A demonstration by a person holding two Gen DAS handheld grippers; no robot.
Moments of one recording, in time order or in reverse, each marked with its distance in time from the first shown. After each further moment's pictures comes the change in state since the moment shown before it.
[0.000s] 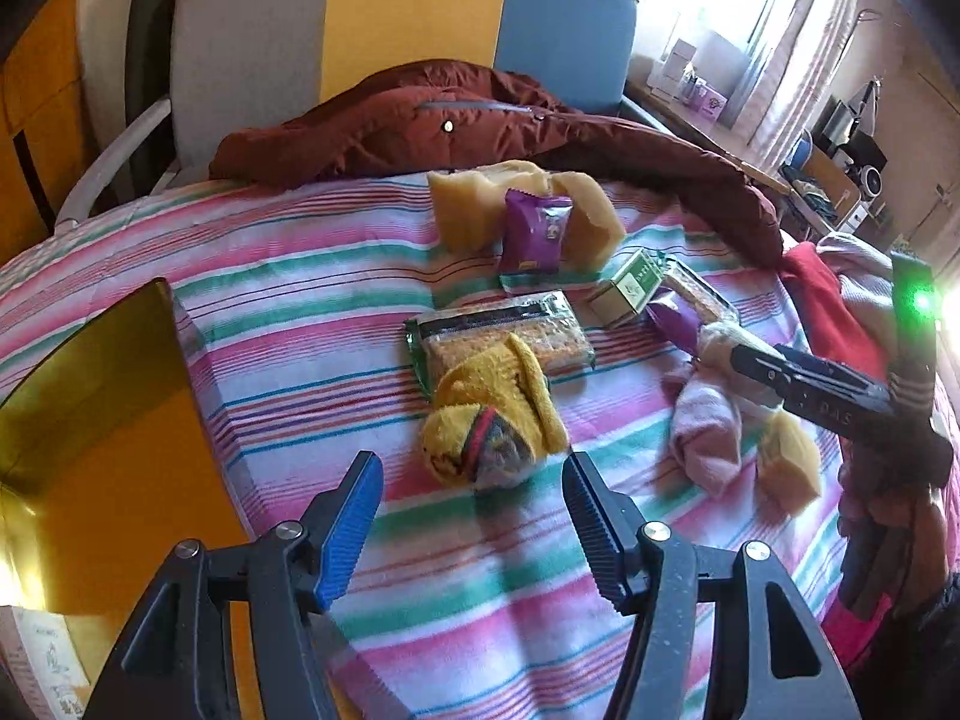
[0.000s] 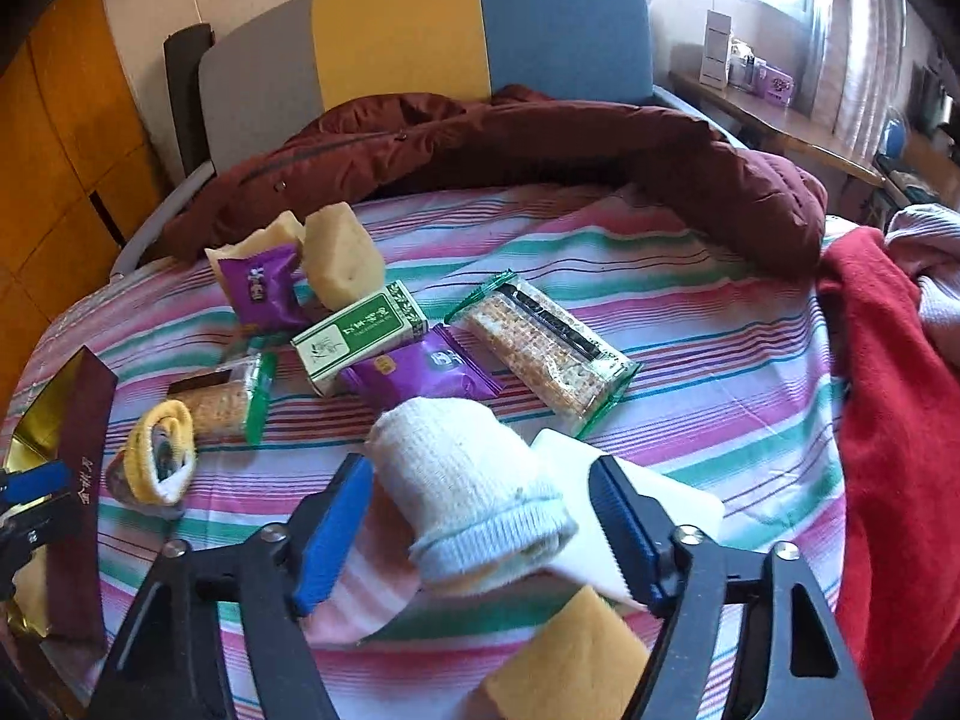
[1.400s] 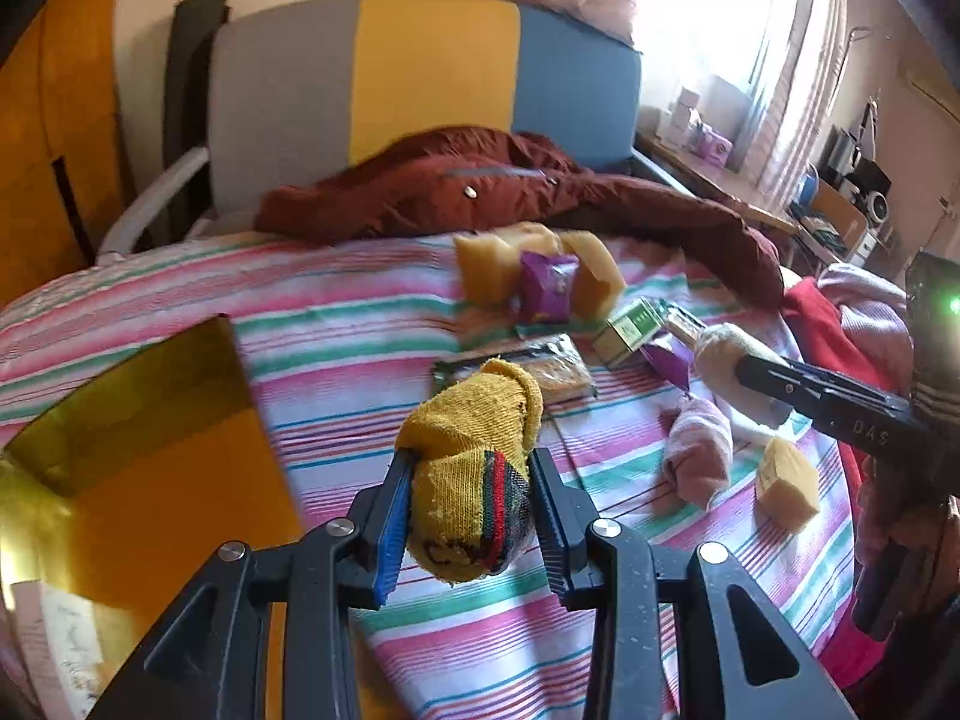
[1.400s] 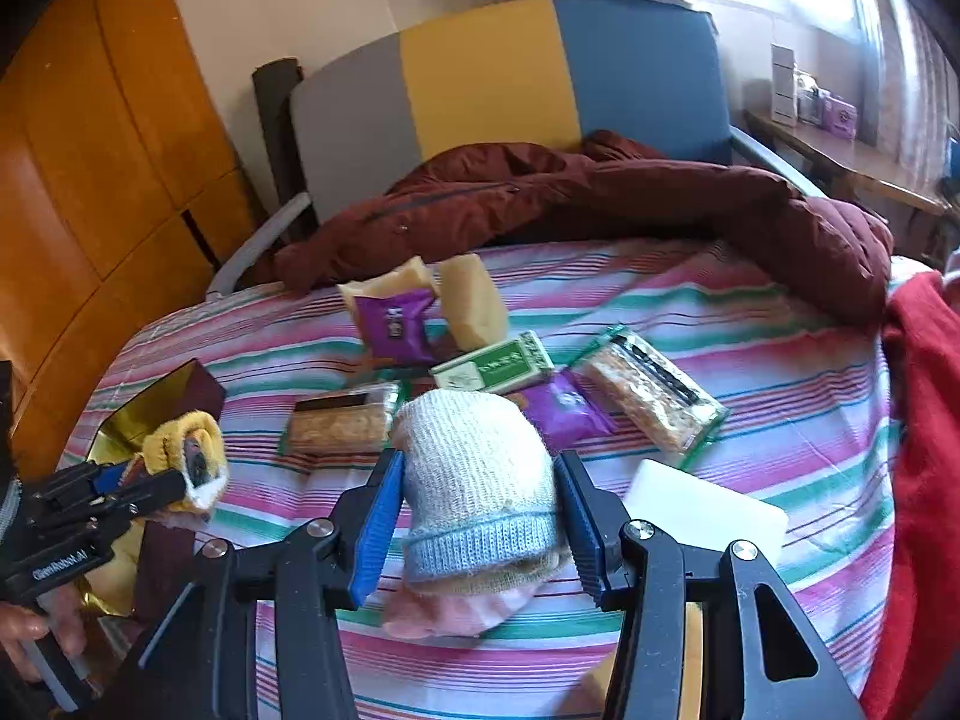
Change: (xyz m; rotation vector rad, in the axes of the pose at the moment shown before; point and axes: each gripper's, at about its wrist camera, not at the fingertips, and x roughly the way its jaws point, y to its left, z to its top) left arm -0.047 0.000 -0.020 -0.010 -0.169 0.076; right arm -0.039 0.030 0.000 -0.055 -0.109 0.220
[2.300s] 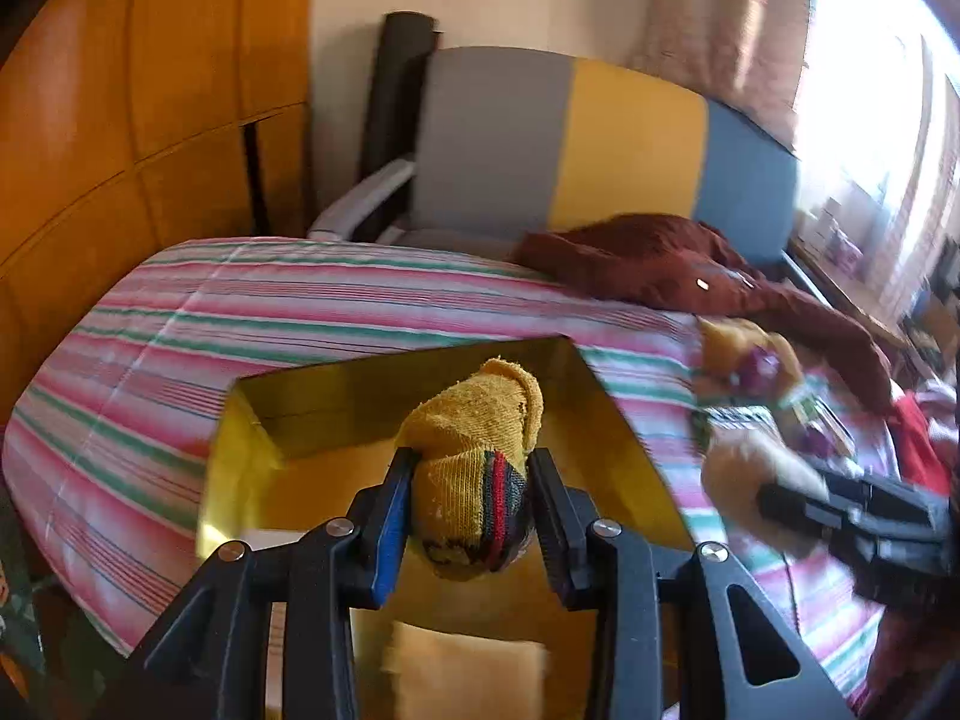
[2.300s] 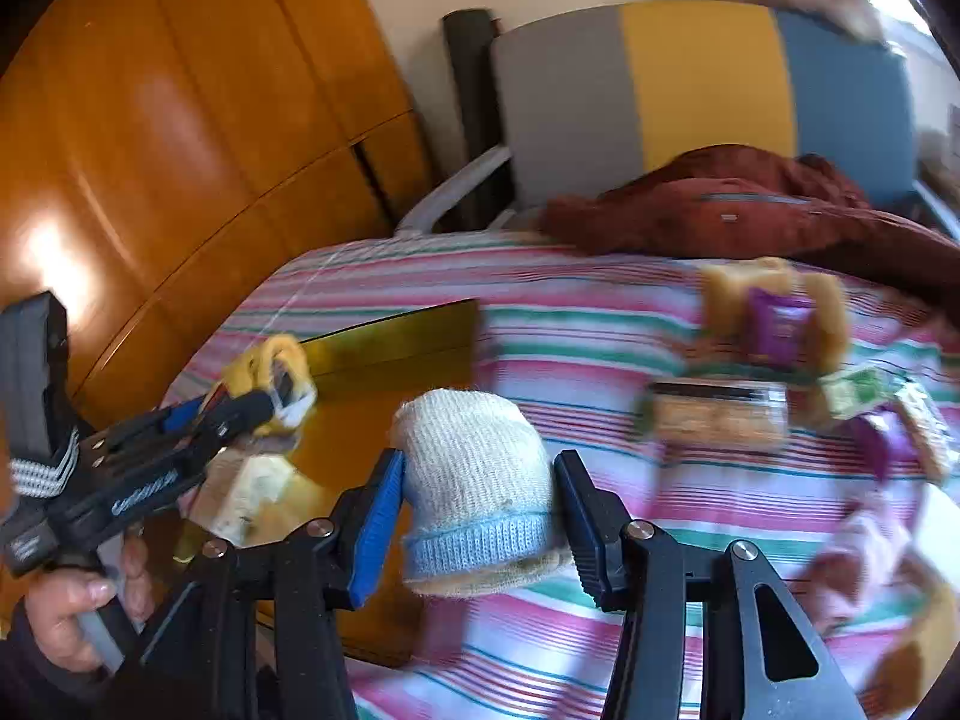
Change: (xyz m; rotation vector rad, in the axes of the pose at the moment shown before) left arm -0.089 0.157 -0.035 -0.245 -0.129 0.269; right arm 0.016 0.208 -0.024 -0.195 0.077 0.311
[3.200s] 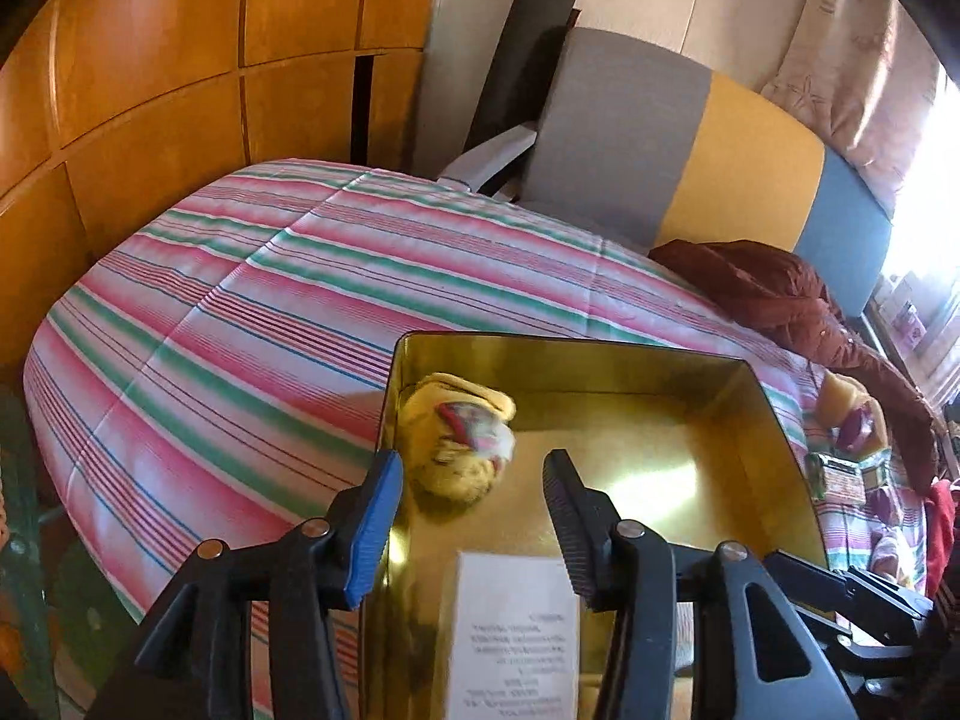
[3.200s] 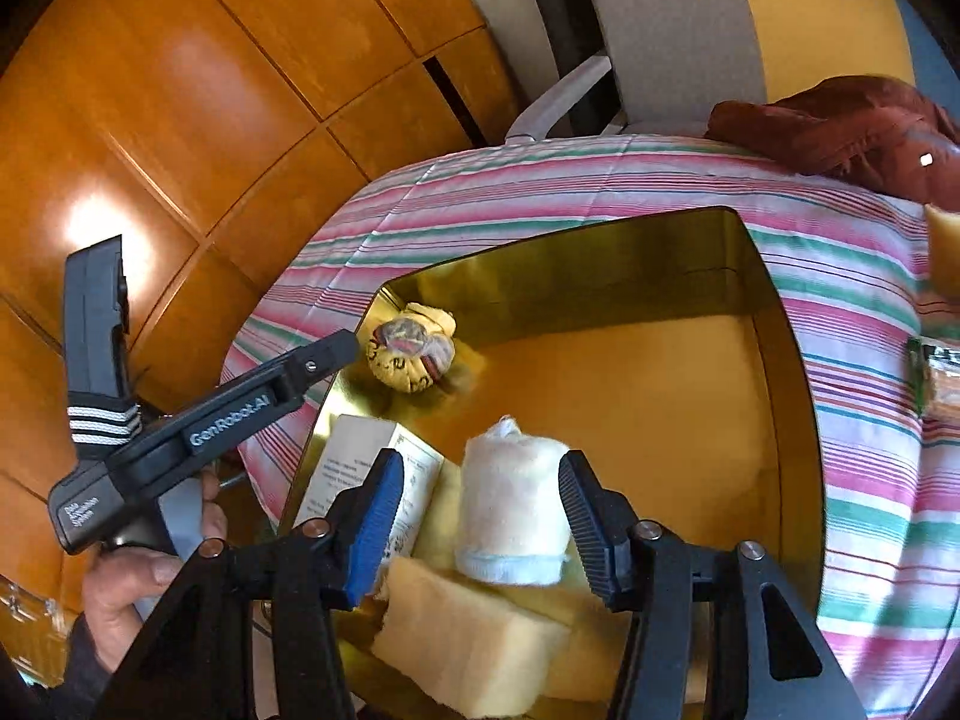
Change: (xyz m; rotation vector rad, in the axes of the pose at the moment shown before) left arm 0.026 0.106 -0.011 -0.192 0.064 0.087; right arm 0.099 0.098 -0.003 0.021 0.171 0.167
